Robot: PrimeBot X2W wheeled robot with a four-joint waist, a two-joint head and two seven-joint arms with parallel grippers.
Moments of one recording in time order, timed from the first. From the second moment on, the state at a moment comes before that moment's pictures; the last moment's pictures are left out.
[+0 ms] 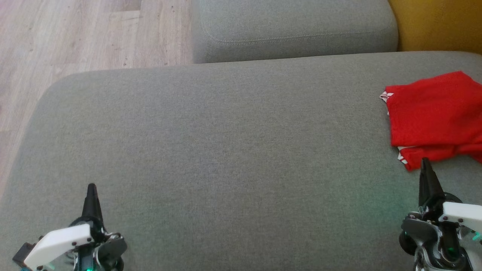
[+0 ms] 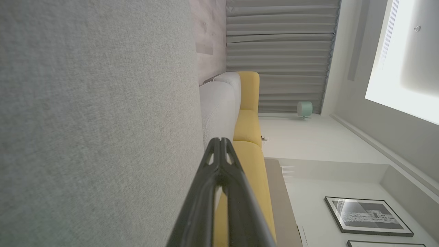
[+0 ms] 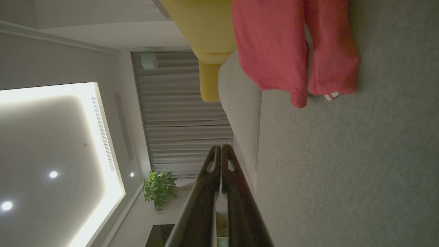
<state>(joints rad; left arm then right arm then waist) -0.06 0.06 0.06 0.27 -1.63 -0.12 0.09 -0.06 -0.04 -0.13 0.28 1.60 0.12 0.11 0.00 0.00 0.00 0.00</state>
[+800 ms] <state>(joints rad) -0.06 0.05 0.06 0.27 -1.63 -0.12 0.10 -0.06 -0.04 -0.13 0.28 1.60 0.12 0.11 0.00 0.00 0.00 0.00</state>
